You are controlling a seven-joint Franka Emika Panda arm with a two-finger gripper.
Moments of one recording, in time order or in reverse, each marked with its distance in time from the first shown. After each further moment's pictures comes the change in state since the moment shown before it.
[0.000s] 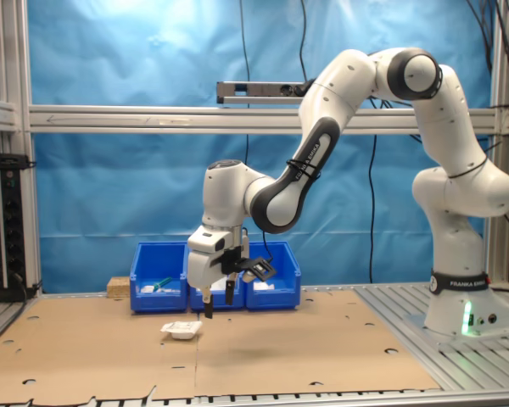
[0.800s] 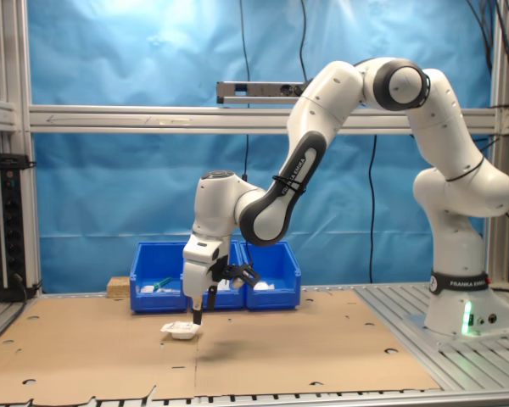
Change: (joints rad) arm -0.046 0.107 -0.014 0.070 0.000 0.095 -0.267
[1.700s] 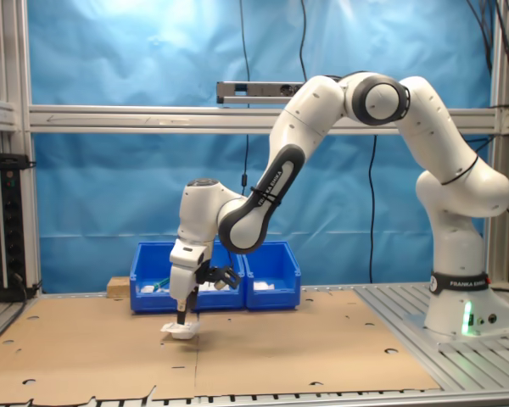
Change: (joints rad) arm -0.116 0.110 0.021 0.127 0.000 0.028 -0.158
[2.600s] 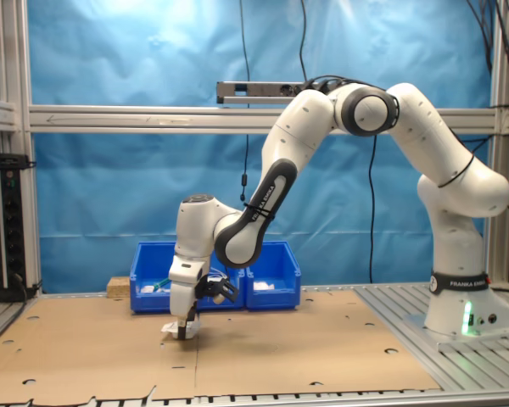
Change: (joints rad) arm -0.058 0.093 0.047 0.058 0.000 0.010 -0.057
